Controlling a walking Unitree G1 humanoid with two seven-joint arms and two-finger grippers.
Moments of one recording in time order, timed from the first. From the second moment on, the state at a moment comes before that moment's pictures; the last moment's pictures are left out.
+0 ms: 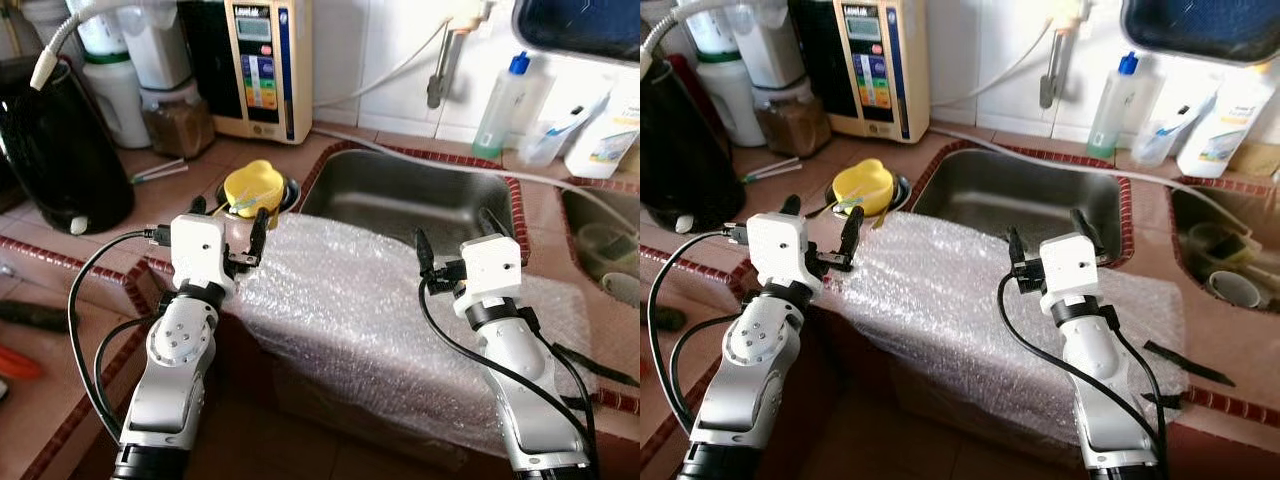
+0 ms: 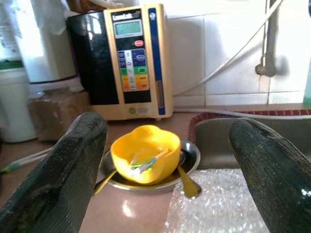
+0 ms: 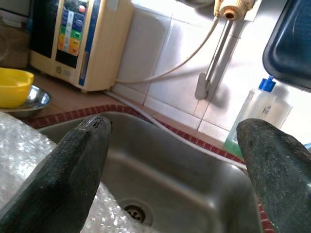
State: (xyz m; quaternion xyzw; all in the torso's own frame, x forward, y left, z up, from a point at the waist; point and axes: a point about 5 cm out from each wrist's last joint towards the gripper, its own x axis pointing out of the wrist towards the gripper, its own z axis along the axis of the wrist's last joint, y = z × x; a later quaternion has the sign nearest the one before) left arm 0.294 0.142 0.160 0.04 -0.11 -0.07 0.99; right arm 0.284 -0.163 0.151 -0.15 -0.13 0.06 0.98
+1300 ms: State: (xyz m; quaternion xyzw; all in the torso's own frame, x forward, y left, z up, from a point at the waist) left arm 0.293 0.131 0.158 0.03 -0.11 -0.09 0.99; right arm 0.281 -0.164 0.145 -0.15 -0.11 0.07 0.98
